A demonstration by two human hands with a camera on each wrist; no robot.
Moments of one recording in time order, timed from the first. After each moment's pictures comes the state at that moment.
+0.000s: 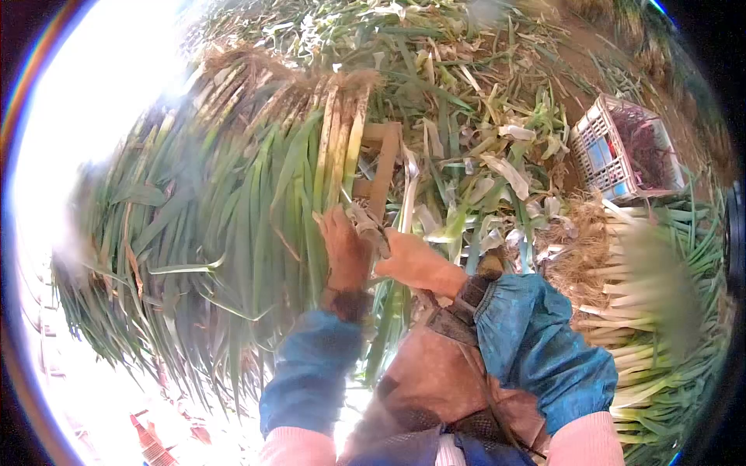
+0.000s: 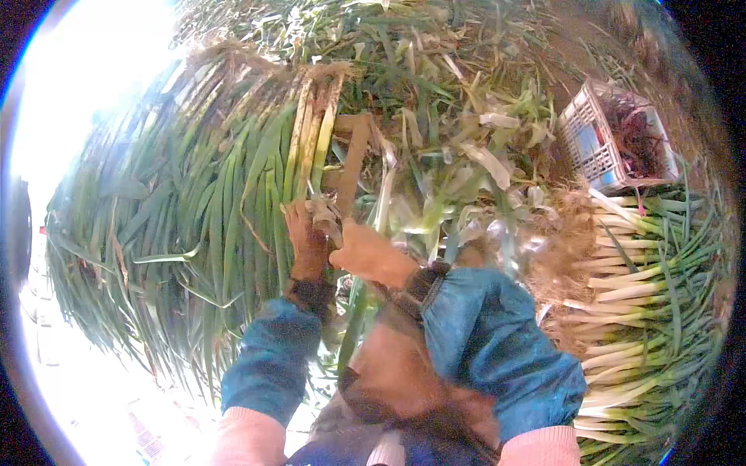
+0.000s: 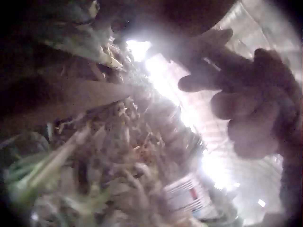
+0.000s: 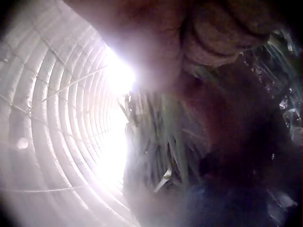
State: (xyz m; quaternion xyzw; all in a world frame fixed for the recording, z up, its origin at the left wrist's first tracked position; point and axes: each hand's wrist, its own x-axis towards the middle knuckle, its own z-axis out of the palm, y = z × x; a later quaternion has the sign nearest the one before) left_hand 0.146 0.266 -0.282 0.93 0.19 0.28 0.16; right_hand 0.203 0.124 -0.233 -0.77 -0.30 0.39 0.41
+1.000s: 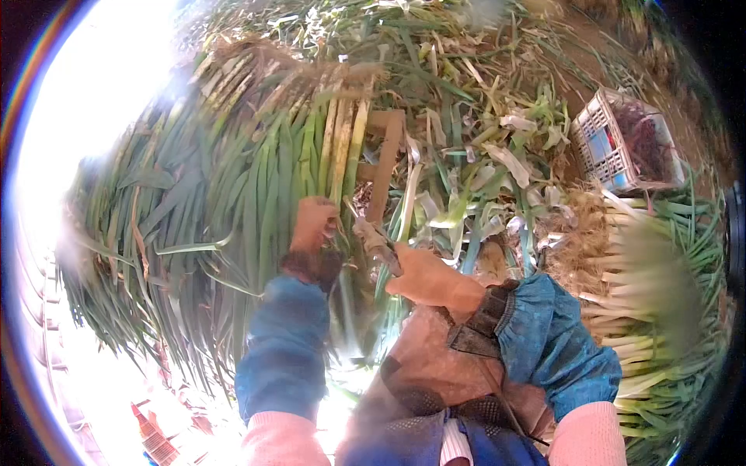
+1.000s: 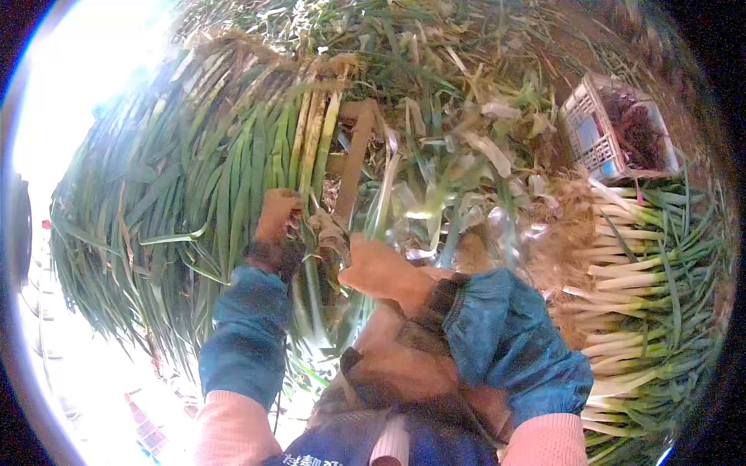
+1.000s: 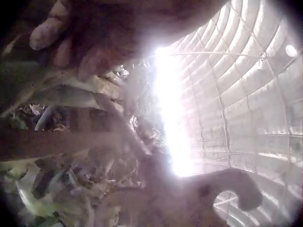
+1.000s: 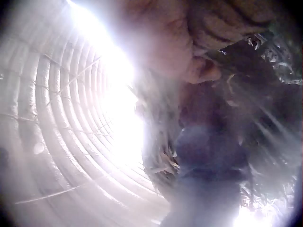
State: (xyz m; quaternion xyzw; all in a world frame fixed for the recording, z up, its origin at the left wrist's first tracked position) left_hand 0.128 0.338 -0.251 0.73 0.37 -0.02 0.58; right_hand 0.159 0.087 -0.205 -0.75 -0.31 0.44 0.39
